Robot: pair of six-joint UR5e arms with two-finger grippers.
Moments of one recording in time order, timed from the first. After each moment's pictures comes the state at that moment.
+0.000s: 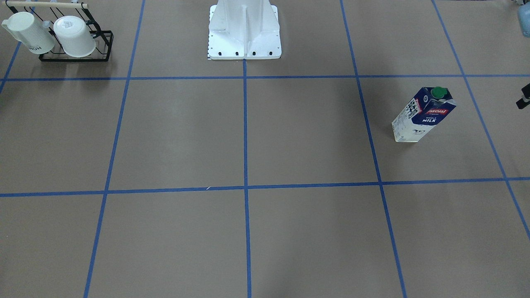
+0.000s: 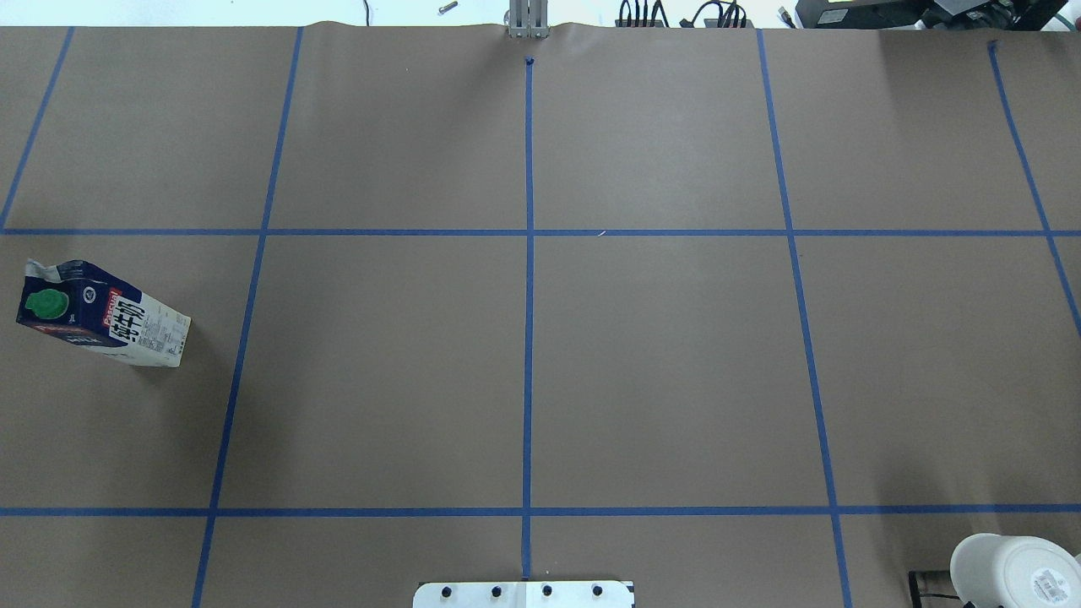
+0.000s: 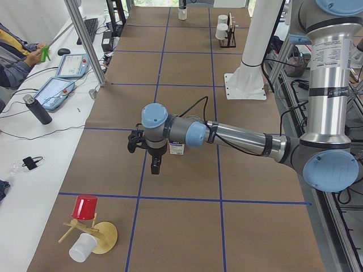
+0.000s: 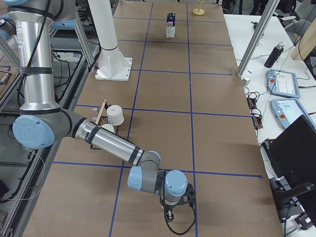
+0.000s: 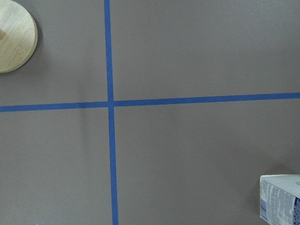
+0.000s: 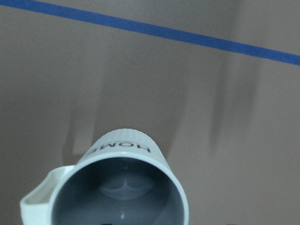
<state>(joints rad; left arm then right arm) -1.45 -1.53 -1.81 -1.61 -2.35 -0.20 1.64 -1.54 1.12 -1.30 2.24 -0.31</state>
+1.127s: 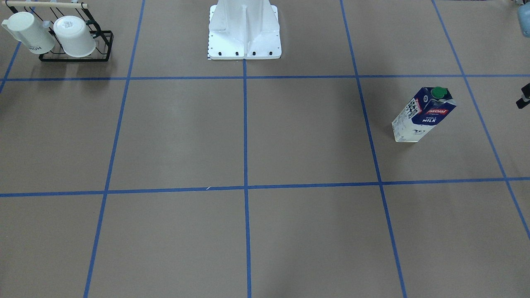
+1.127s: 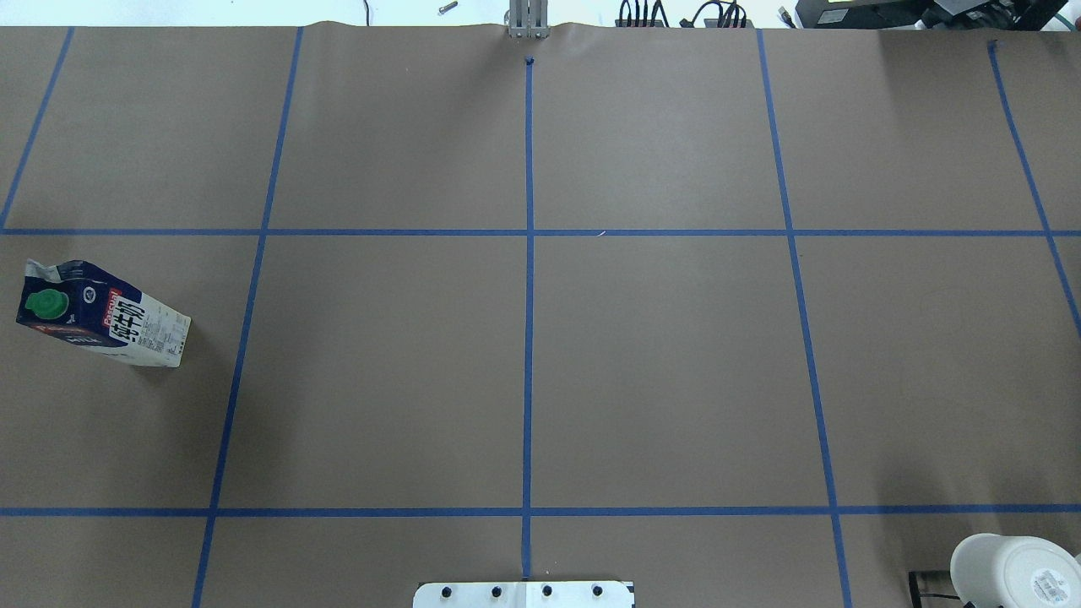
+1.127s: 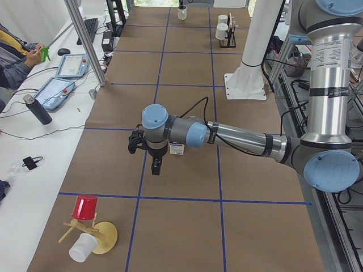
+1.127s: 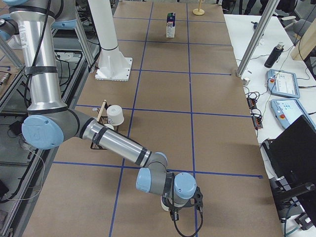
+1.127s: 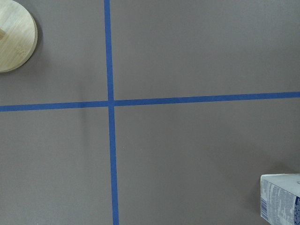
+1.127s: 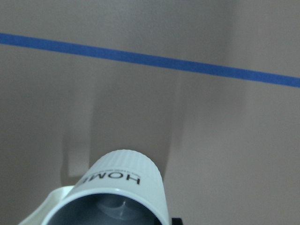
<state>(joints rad) -1.45 -1.52 -1.81 -1.61 -2.35 -0.20 1.64 -1.47 1.05 -1.30 2.25 -0.27</state>
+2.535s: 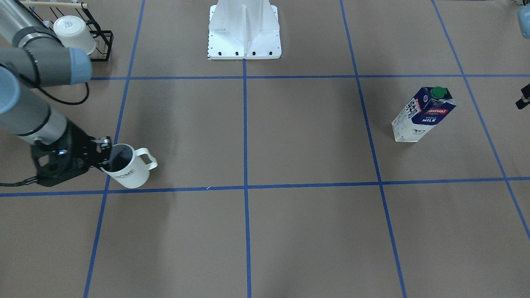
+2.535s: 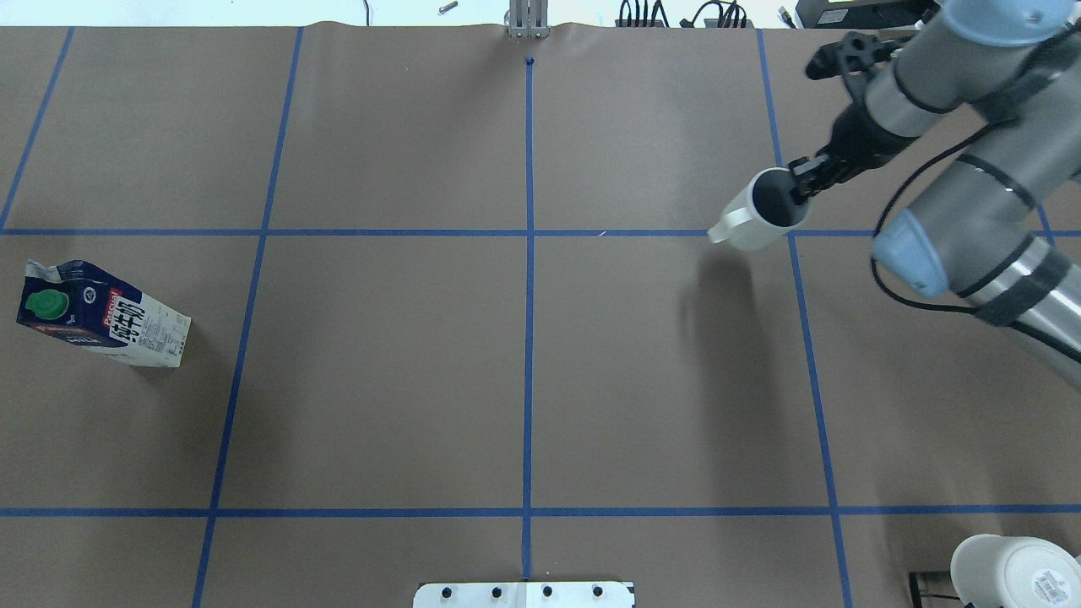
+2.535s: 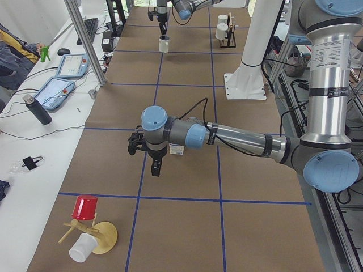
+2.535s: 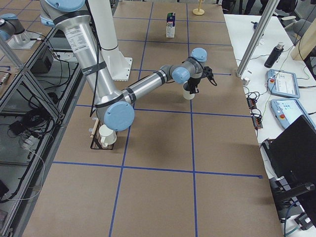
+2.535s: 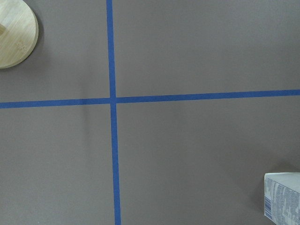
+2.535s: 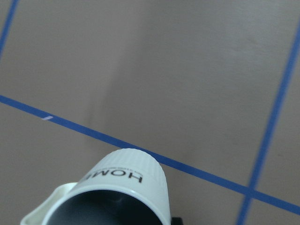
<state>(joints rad) -1.45 -1.53 -1.80 -1.61 -2.36 -0.20 0.93 -1.07 1.63 -1.45 2.22 0.57</state>
